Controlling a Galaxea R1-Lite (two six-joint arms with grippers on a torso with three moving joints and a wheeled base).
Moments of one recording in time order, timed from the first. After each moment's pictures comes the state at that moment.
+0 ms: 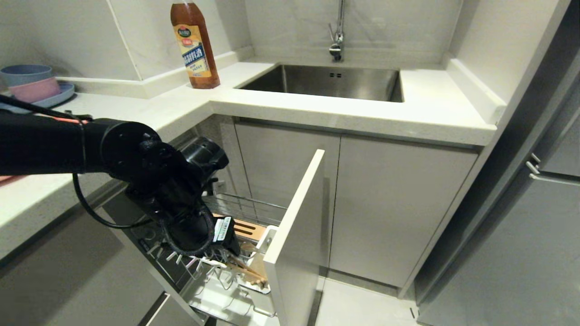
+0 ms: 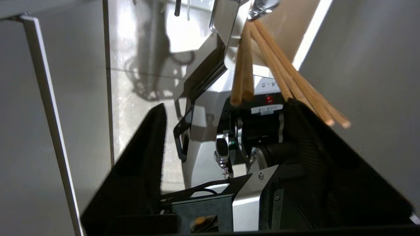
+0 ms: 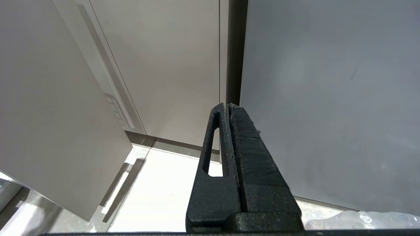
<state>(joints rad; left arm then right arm) -0.41 1.84 -1.42 0.85 0.01 -0.32 0.00 0.00 0.00 0.00 -0.02 0.02</state>
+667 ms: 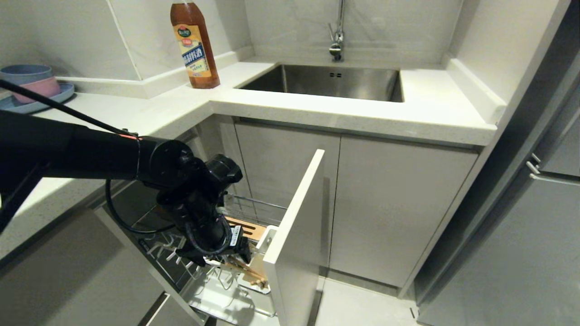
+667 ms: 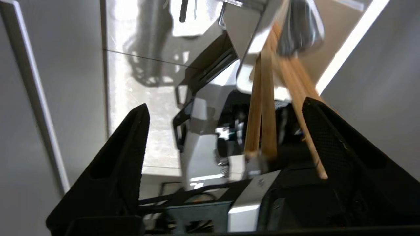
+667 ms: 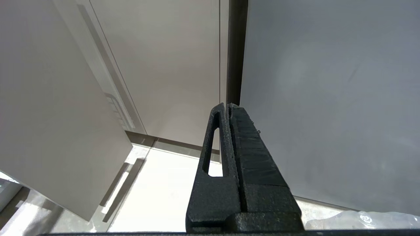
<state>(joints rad) -0.40 1.97 -1.45 0.84 0.00 -0.37 0.00 0.00 0.00 0.00 -0.02 0.02</state>
